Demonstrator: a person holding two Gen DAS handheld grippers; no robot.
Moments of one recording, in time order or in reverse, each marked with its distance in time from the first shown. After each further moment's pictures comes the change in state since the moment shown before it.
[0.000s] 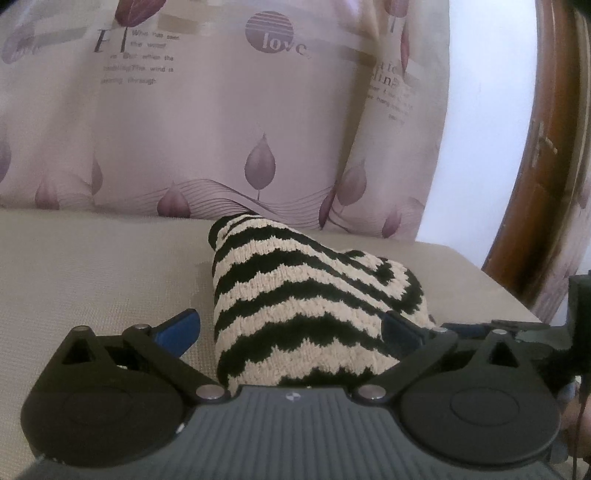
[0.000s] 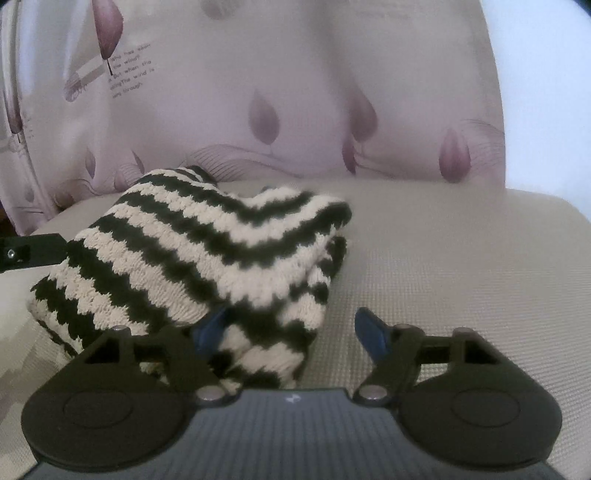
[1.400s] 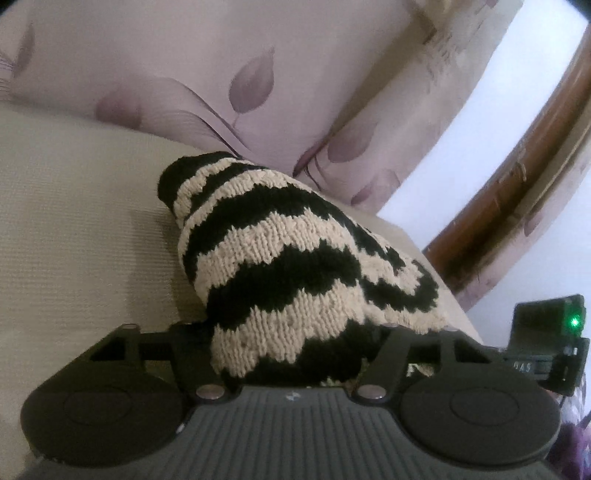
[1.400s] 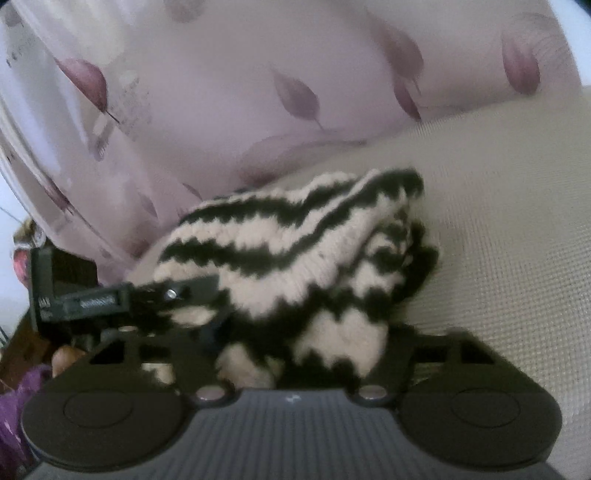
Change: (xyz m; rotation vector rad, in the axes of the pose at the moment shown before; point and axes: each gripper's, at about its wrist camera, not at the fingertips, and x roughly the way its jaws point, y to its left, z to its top) left arm 0.103 0.073 0.021 -0.232 0.257 -0.343; right arm 0.056 -0.018 0.036 0.326 0.107 0.370
